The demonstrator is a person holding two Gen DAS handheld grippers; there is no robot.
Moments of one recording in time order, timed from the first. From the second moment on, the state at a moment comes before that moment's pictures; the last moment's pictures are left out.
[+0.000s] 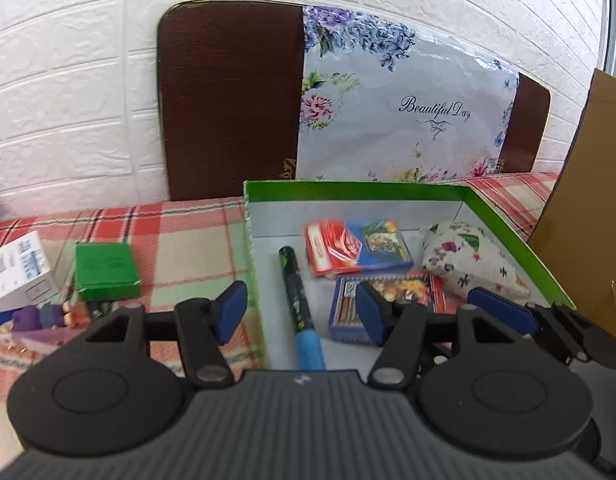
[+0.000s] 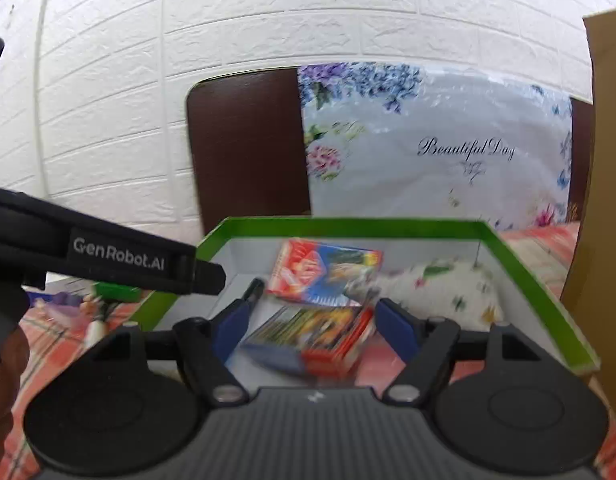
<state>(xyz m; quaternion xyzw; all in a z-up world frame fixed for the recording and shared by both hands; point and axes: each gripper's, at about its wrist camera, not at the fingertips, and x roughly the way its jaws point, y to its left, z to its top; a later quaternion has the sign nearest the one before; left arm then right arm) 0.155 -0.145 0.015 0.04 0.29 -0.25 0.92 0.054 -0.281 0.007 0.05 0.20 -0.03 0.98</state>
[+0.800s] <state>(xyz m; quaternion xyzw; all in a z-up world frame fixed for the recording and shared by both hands) 0.113 0.002 -0.013 0.06 0.31 -0.06 0.95 -0.003 -0.151 0.000 -0.03 0.27 0.11 0.95</state>
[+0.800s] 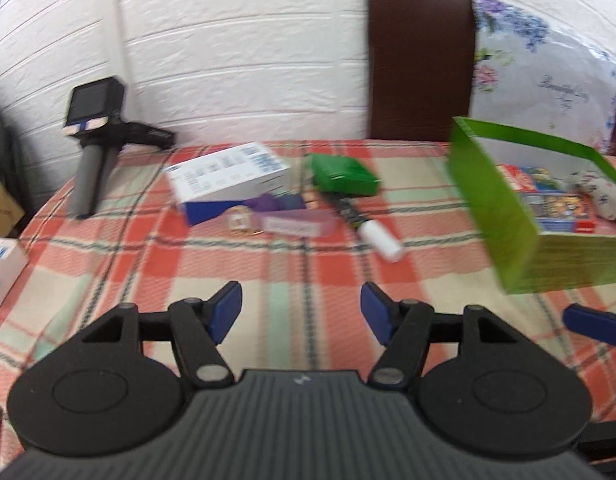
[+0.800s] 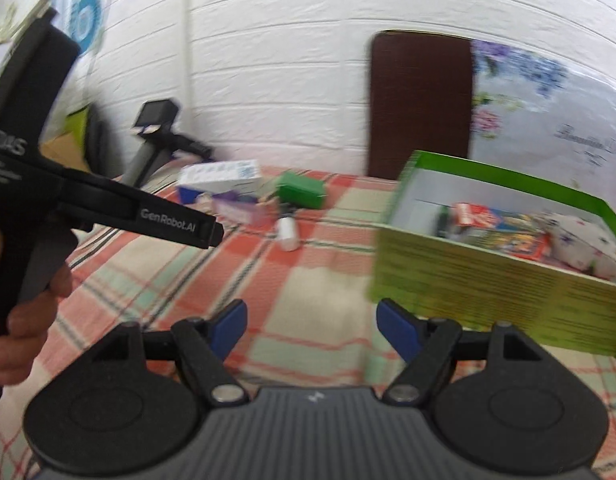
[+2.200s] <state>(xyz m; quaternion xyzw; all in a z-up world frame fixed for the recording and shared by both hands) 0.127 0.093 -0.063 -0.01 0.29 0.02 0.96 0.011 -0.130 -0.025 0.07 0.37 0.21 0.90</state>
